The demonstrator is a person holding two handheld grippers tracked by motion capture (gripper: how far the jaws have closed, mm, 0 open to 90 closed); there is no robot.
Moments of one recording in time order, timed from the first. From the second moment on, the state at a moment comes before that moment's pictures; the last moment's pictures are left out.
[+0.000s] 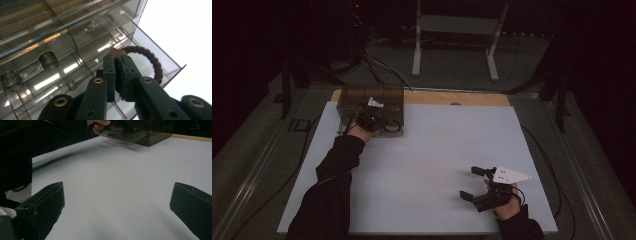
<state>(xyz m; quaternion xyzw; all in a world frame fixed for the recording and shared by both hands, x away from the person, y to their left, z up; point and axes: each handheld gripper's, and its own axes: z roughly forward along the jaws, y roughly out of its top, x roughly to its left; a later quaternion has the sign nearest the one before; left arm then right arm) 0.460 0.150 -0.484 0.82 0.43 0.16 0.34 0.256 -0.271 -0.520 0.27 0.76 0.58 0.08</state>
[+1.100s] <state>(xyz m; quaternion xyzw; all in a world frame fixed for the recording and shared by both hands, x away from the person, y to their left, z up) 0.433 0.165 -0.443 0.80 0.42 0.16 0.39 0.257 -0.270 -0.520 0.27 0.76 0.58 0.08</state>
